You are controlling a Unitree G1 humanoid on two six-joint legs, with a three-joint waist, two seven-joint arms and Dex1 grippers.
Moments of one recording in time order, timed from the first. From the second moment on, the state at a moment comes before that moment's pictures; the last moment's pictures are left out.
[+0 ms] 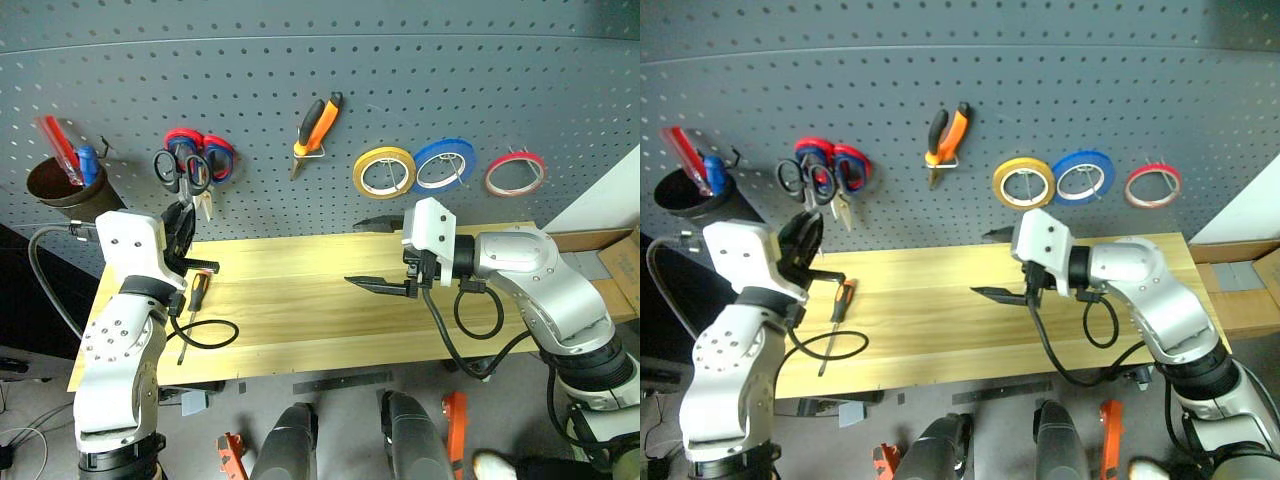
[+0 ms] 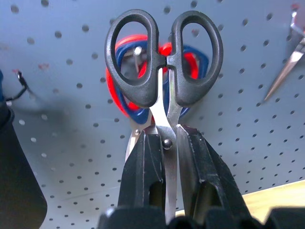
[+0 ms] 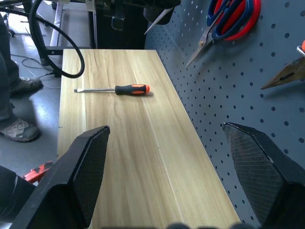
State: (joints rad) left arm -0.11 0.38 0.32 -0.50 -0.21 0.39 -0.19; right arm -0.61 -0.63 0.25 -0.42 0.33 0.52 0.89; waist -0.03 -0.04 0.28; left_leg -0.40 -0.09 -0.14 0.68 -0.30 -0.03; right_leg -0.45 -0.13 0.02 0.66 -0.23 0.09
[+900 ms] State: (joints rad) left arm 0.06 0.51 0.38 -0.22 -0.27 0.60 -0.28; right arm -0.57 -0.45 0.38 -0.52 0.33 0.83 0.66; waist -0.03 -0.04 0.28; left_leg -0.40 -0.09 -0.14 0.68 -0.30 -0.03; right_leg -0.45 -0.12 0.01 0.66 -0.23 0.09
